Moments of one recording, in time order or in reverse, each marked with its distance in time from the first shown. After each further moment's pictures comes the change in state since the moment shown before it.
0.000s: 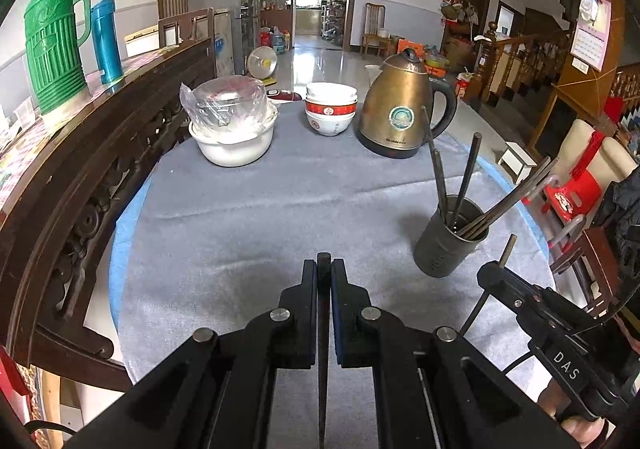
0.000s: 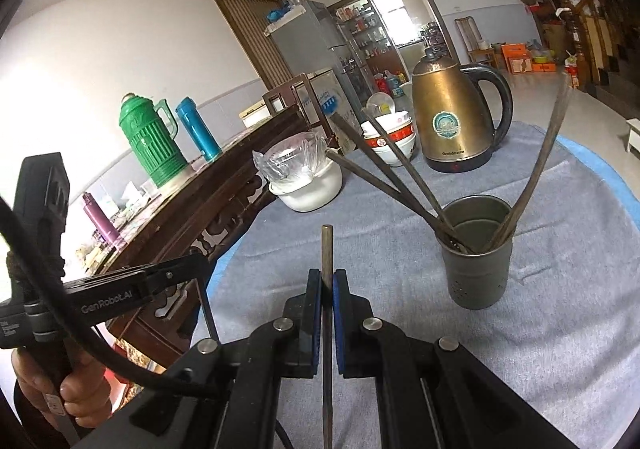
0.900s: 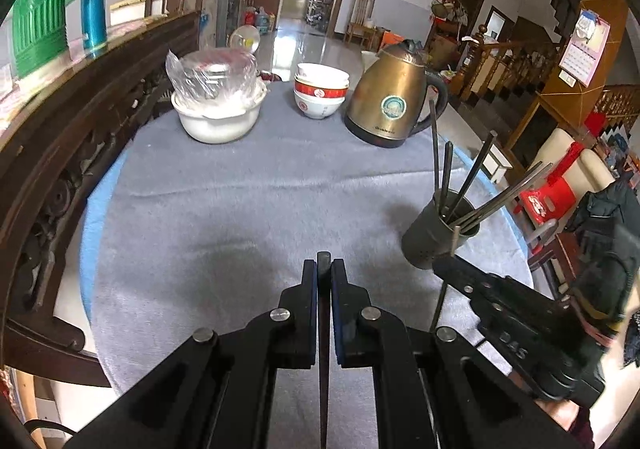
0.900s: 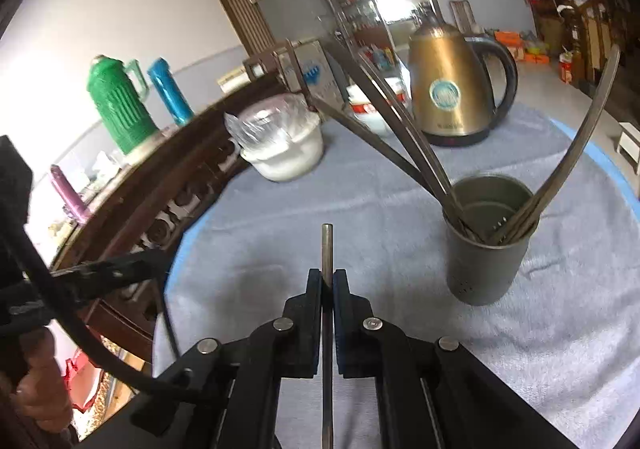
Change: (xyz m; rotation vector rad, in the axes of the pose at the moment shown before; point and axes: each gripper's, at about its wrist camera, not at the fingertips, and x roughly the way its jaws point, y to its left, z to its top) left arm 0.021 0.030 0.000 -0.054 0.058 -0.118; right arm 0.055 0.013 0.000 -0.047 0.103 -0.086
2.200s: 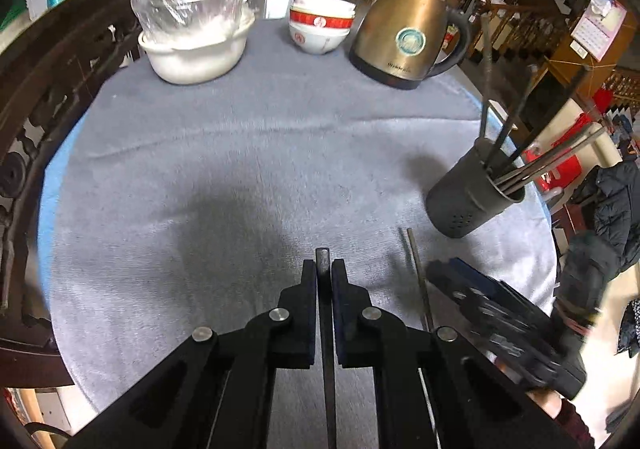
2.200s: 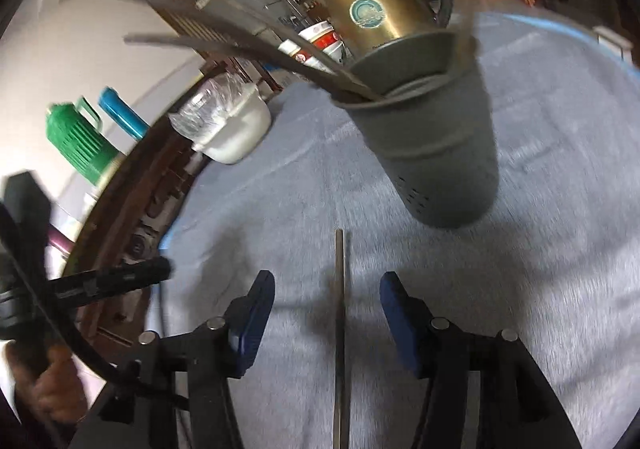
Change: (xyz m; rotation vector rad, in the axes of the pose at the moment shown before) left arm 0.080 0.010 -0.006 0.003 0.194 -0.025; right arm 0.062 -0.077 -0.048 0.223 0.121 -0.047
